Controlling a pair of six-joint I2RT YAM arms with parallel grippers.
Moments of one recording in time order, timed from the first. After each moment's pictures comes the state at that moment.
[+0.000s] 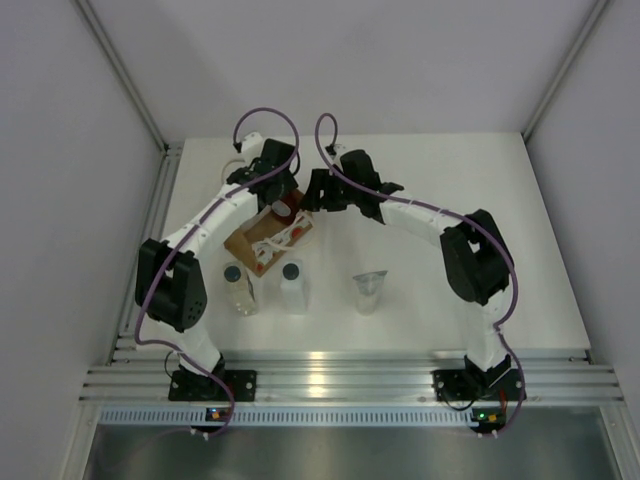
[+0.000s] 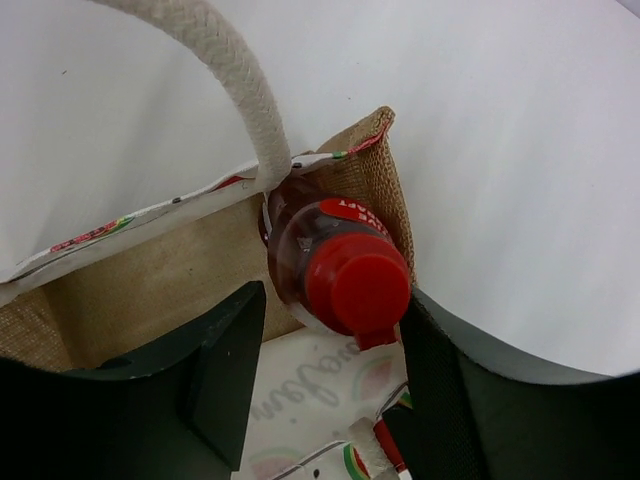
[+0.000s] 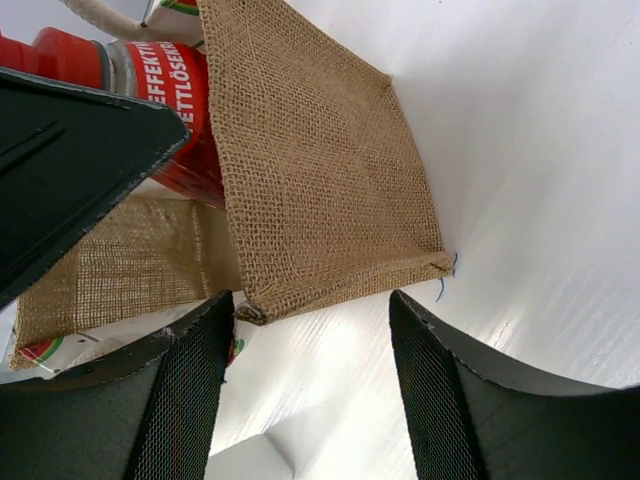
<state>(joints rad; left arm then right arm) -0.43 1.75 1.51 -0.56 -0.51 -0.81 0.62 2.03 1.54 -0.03 -0.31 0.51</state>
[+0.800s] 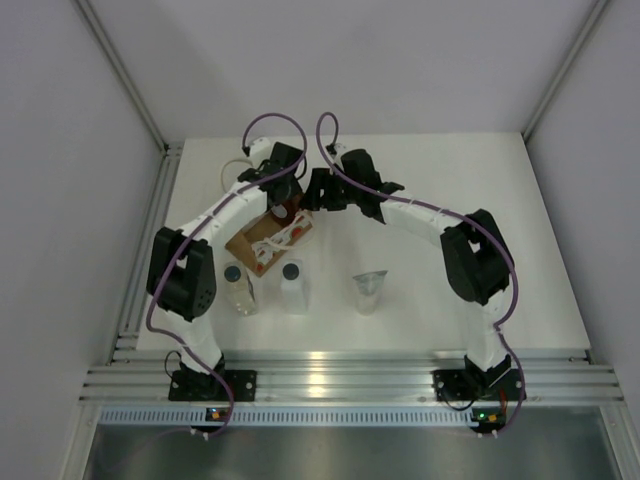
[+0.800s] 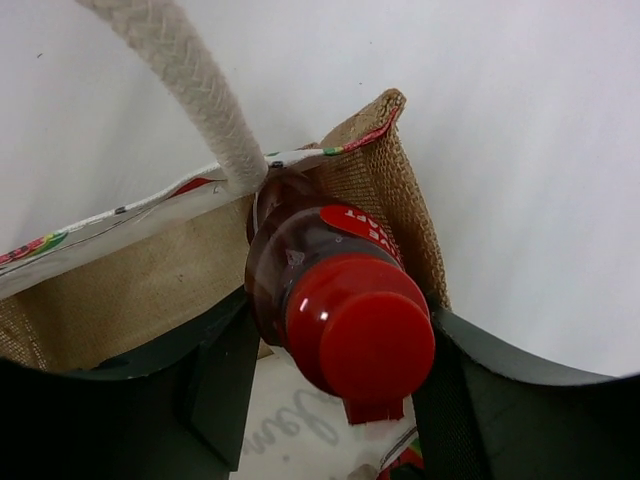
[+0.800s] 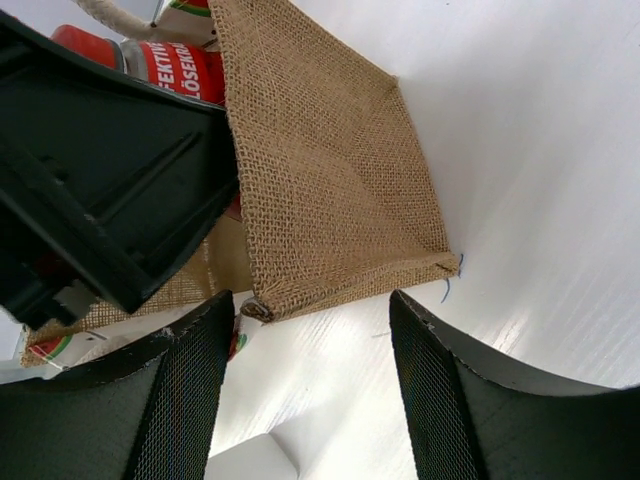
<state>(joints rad) -0.44 1.83 1.52 -0.55 -0.51 -0.81 0.62 2.03 1.54 -0.03 -0.33 0.52</state>
